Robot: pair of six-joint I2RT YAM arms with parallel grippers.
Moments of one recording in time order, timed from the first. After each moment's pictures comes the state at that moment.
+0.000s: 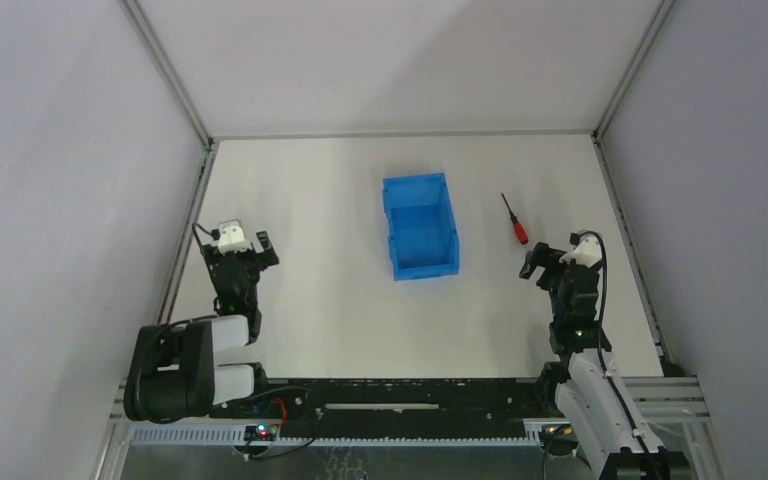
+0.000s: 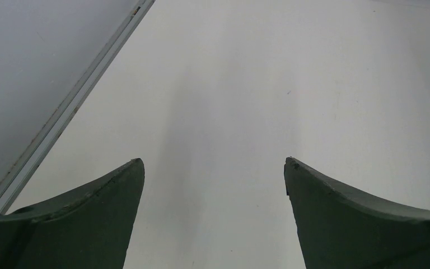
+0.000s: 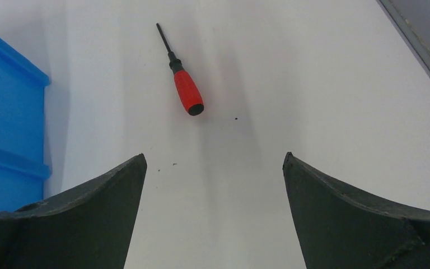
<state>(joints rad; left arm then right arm) 0.06 1.27 0.15 0.99 -0.18 -0.03 0.01 0.63 0.18 0.18 0.15 0.20</state>
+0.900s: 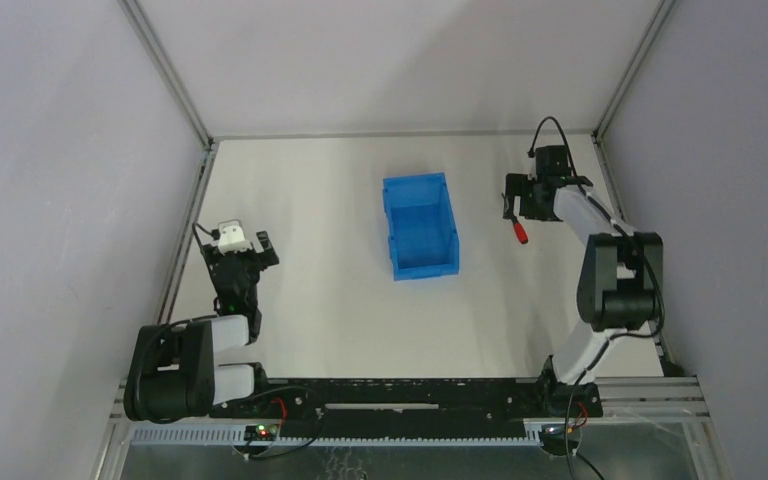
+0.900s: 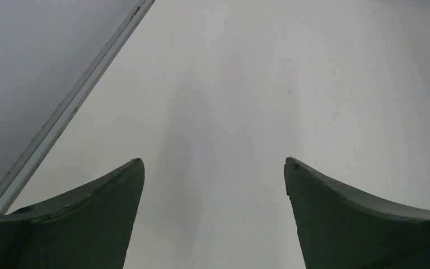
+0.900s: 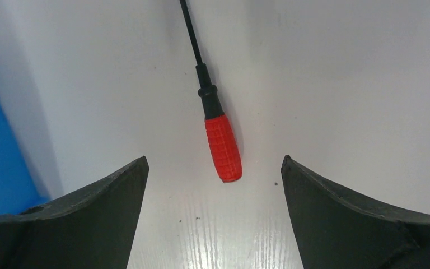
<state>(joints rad) 0.06 1.27 0.15 0.99 -0.18 -0.03 0.01 1.70 1.23 -0.46 0.01 0.08</state>
